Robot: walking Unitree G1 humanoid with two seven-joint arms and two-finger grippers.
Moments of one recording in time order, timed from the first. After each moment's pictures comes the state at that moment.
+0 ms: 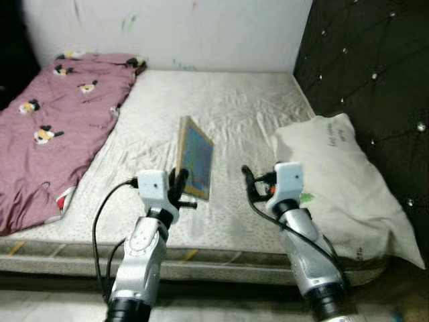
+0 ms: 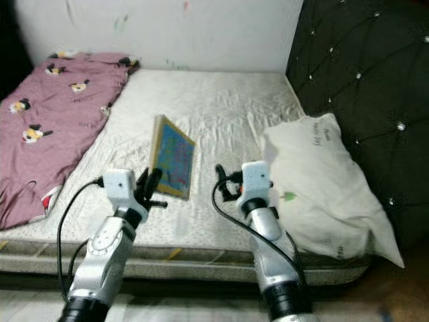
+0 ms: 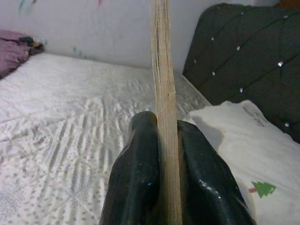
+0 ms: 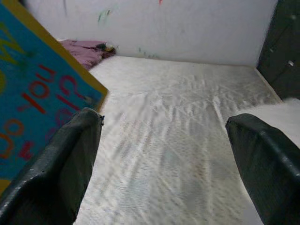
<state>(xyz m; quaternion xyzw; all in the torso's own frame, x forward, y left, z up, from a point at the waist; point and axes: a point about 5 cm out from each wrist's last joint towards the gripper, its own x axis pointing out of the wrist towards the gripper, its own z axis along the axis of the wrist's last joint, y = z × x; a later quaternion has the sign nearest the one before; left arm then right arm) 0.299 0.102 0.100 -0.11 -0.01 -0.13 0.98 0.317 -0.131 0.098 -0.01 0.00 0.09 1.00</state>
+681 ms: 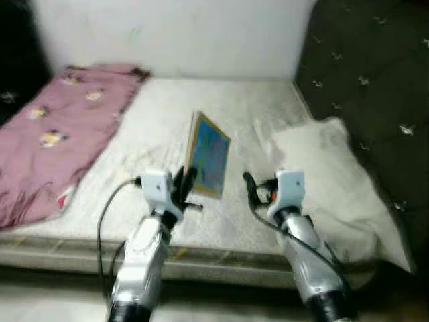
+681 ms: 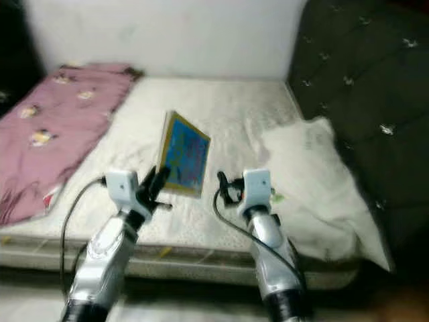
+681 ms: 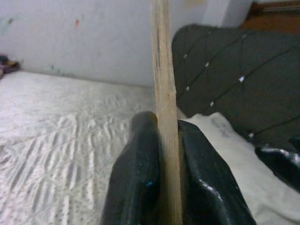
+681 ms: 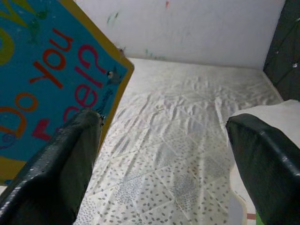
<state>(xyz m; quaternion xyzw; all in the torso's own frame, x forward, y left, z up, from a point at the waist) 0.293 0.098 0.105 -0.13 -0.04 -0.18 0.97 0.313 -0.125 0.095 -0.01 0.01 0.10 0.99</state>
